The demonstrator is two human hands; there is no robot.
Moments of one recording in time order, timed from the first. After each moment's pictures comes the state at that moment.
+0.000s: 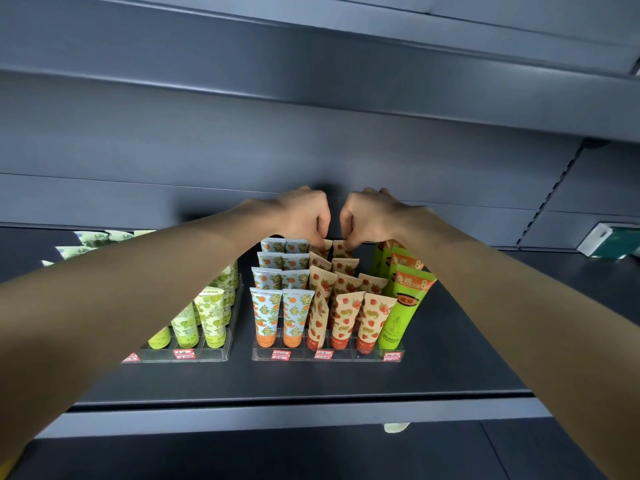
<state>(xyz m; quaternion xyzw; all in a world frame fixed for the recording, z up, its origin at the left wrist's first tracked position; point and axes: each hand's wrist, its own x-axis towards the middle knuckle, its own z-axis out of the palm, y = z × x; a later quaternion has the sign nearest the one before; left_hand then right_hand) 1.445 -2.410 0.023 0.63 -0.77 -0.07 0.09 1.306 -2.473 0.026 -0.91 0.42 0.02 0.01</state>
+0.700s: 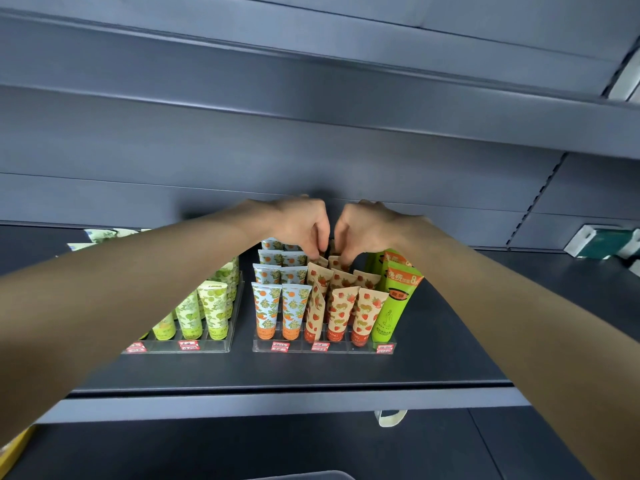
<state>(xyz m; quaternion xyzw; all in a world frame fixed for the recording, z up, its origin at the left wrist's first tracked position) 1.442 -2.392 0.031 0.60 -0.78 -0.15 0.06 1.294 -2.435 0.040 -0.92 0.39 0.04 0.07</state>
